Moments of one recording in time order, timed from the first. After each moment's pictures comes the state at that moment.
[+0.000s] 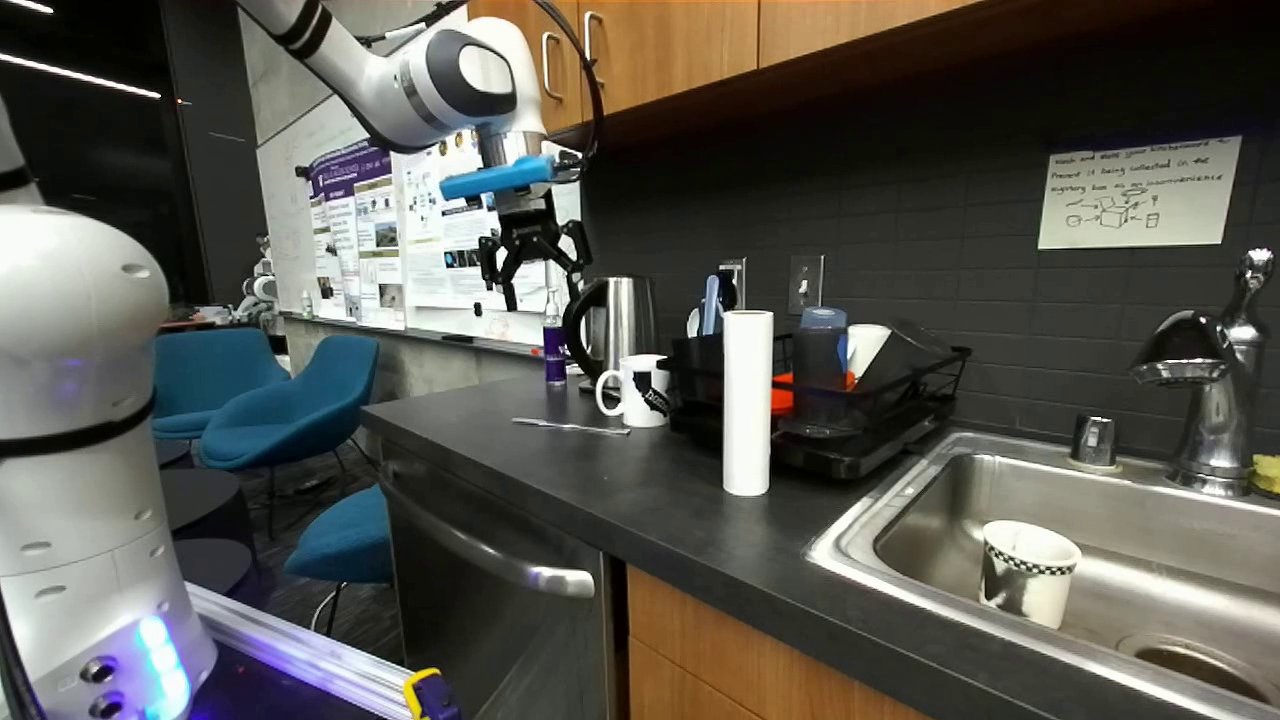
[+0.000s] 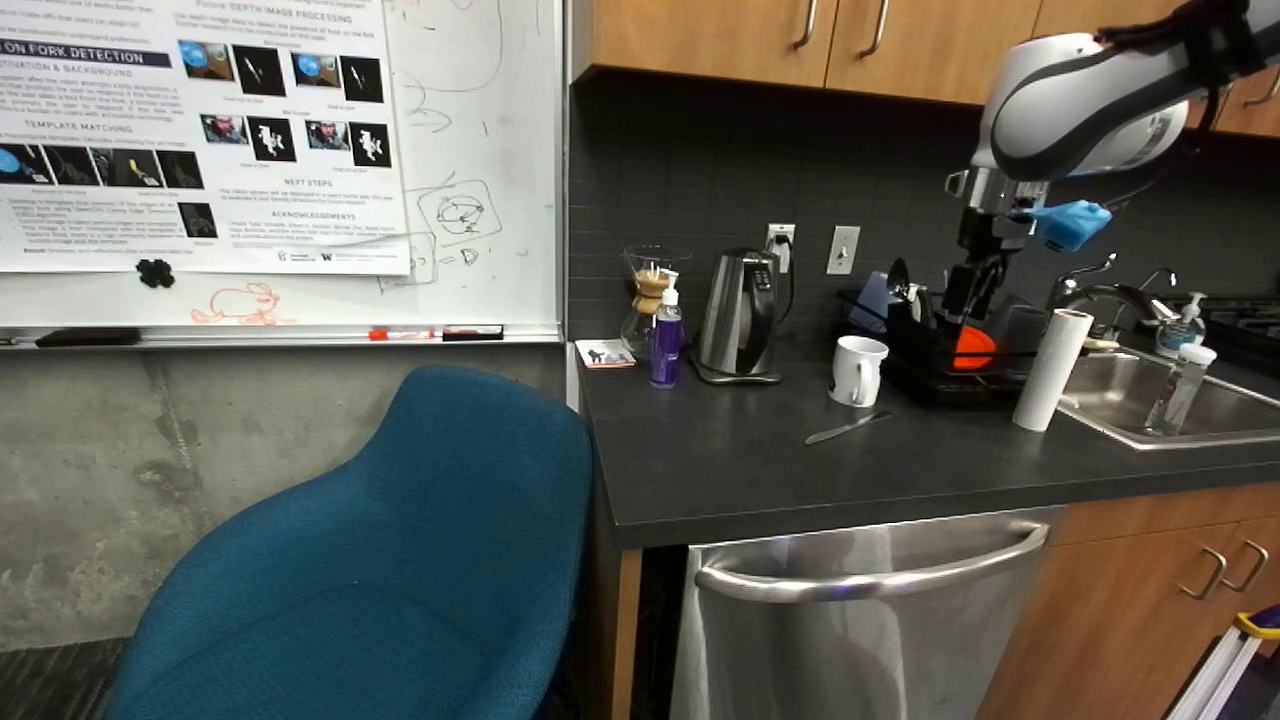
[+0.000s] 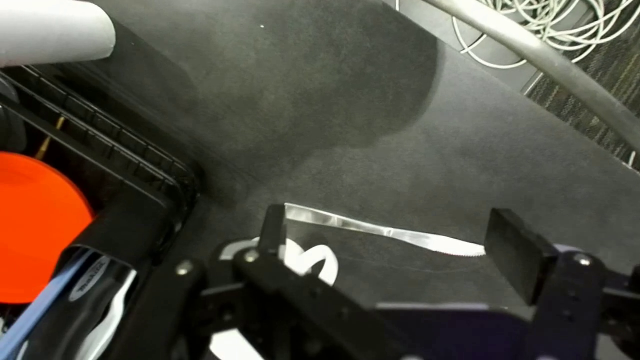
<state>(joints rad) -0.11 -0.35 -0.21 -2.40 -0.21 2.14 -0.36</state>
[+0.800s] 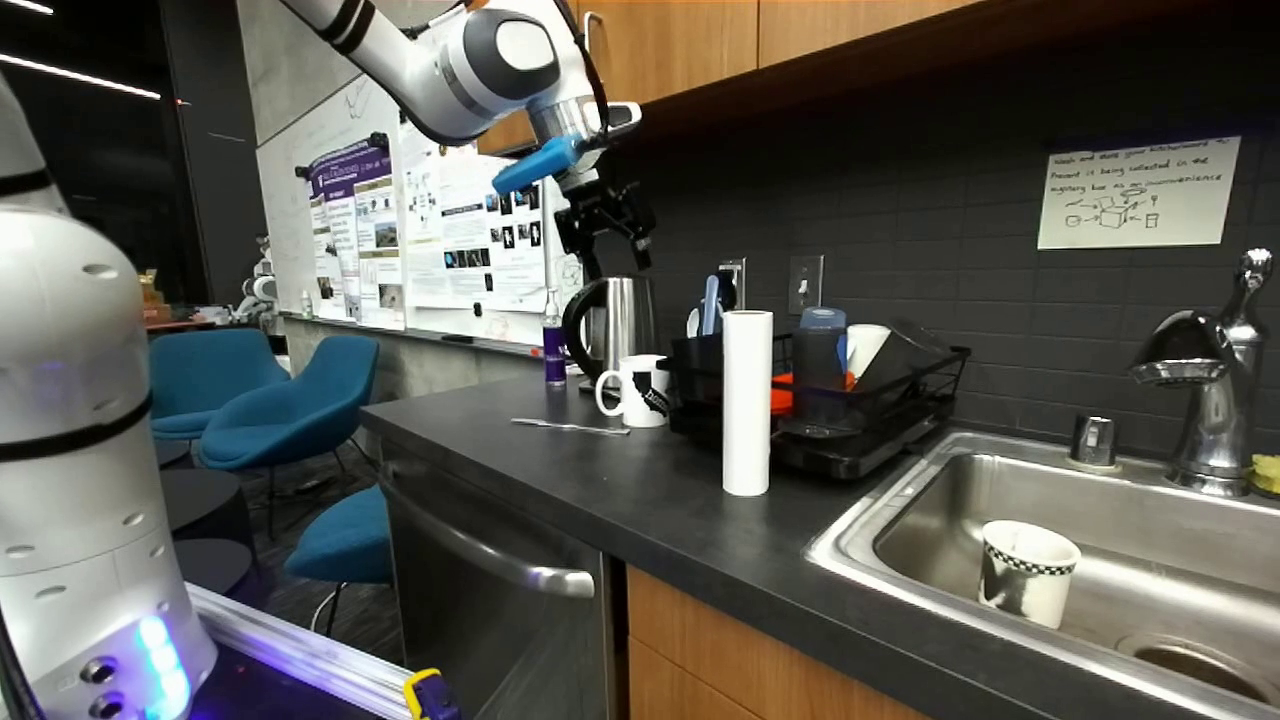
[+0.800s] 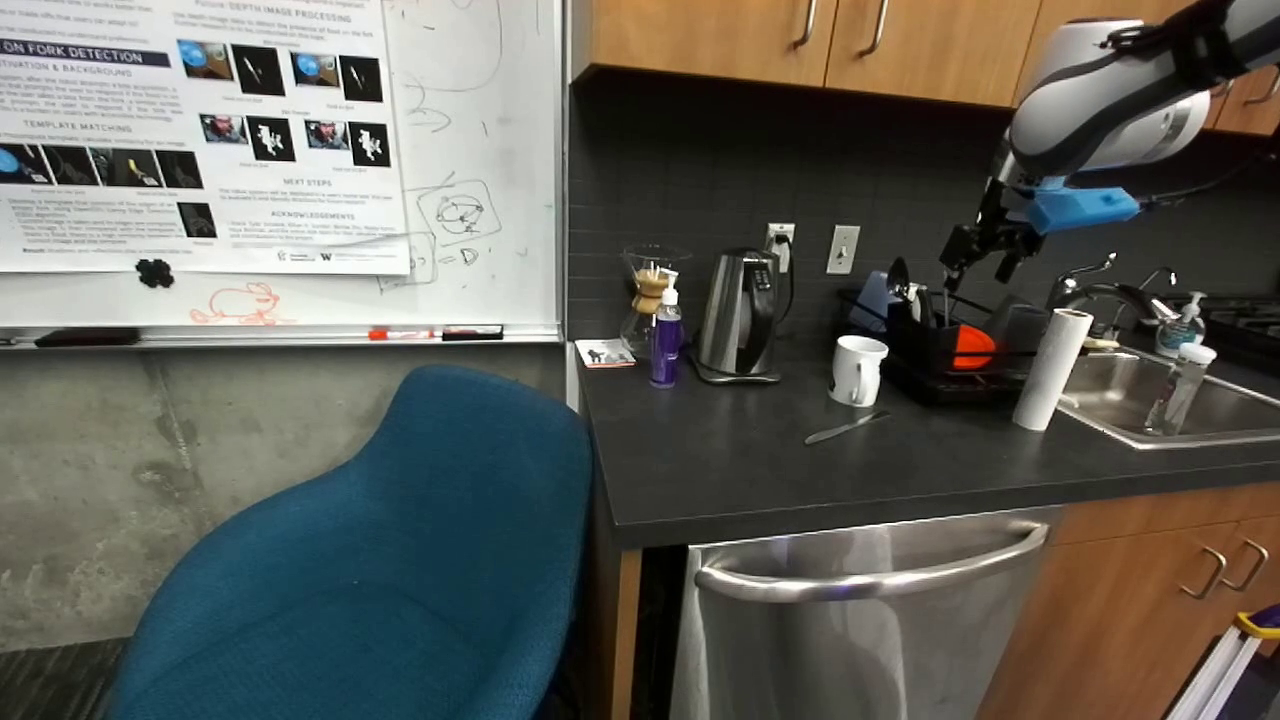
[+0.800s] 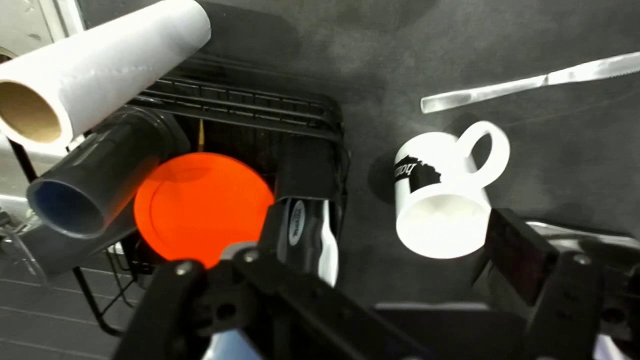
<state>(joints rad) -0.25 -0.29 -0.22 -2.31 -0.24 2.36 -0.02</state>
